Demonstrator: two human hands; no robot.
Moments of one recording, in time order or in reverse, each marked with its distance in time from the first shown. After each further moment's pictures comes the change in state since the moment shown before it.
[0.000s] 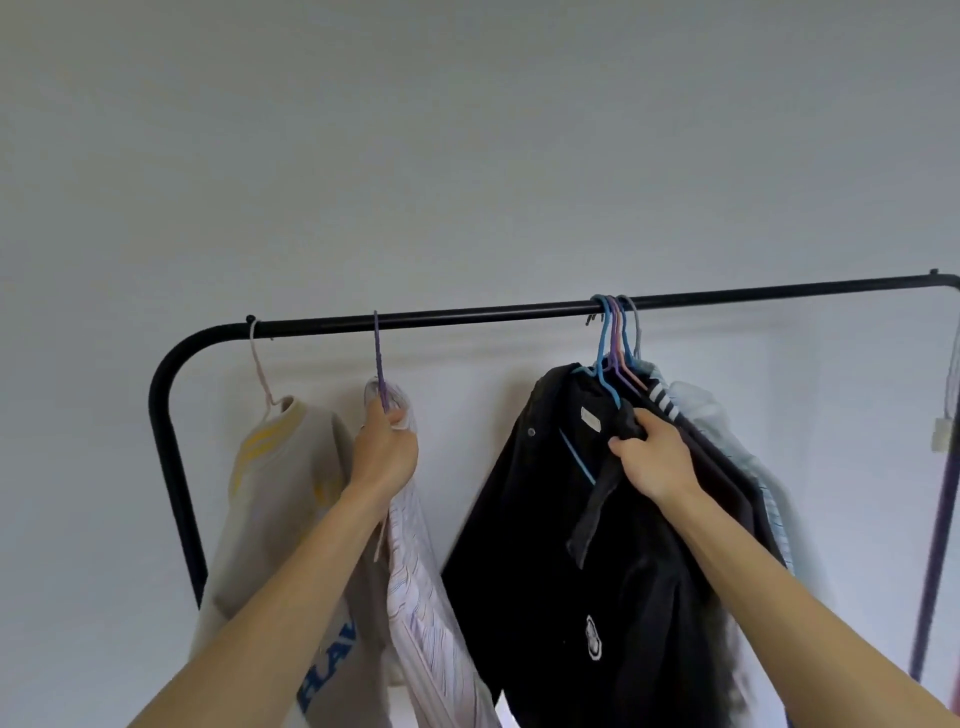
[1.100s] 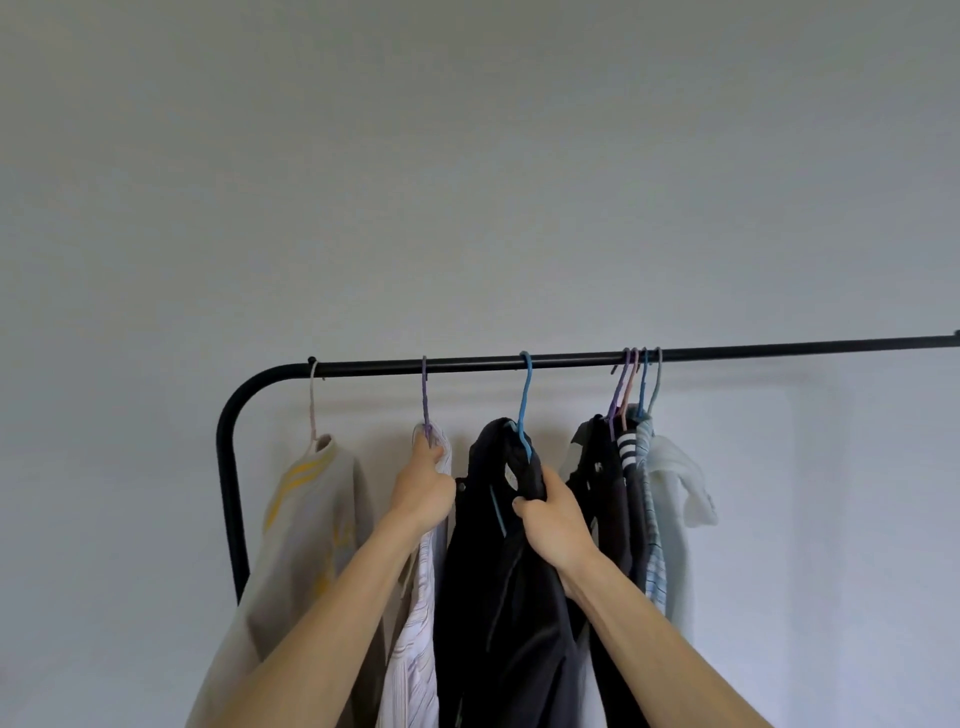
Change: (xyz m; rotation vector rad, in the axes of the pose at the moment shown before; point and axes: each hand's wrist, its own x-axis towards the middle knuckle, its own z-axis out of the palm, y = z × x) left_hand -0.020 0.002 -0.043 0.082 -0.132 0.055; right_hand -0.065 -0.052 0.122 0.241 -0.306 -0.044
